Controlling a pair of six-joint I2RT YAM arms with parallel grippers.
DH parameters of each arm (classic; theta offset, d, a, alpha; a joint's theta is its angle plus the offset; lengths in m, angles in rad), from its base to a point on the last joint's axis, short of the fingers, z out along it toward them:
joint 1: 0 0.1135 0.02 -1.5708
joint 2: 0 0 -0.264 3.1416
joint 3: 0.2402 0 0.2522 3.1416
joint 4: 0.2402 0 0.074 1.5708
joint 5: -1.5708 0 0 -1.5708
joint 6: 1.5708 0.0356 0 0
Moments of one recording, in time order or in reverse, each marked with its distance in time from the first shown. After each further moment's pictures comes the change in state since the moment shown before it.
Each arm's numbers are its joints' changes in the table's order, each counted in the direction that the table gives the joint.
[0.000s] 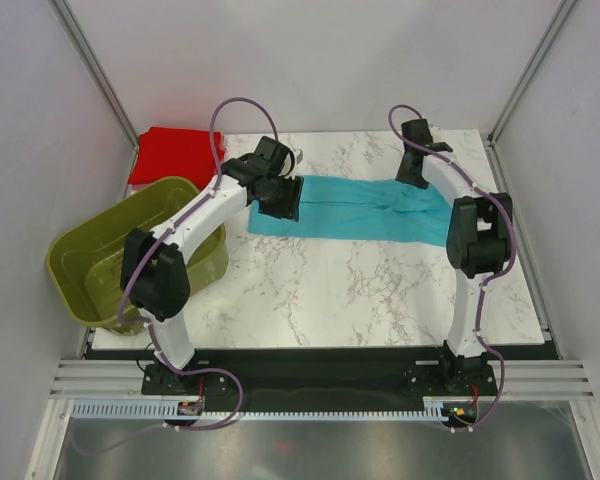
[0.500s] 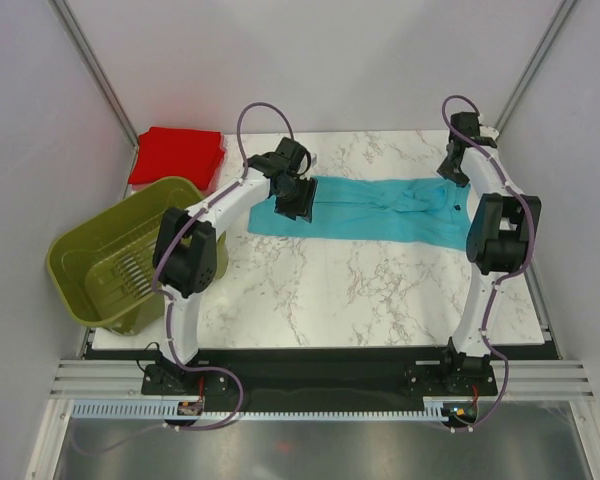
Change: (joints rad) left arm -0.012 0.243 0.167 -0.012 -0.050 -0.023; right arm -0.232 0.003 0.055 0.076 -0.015 0.101
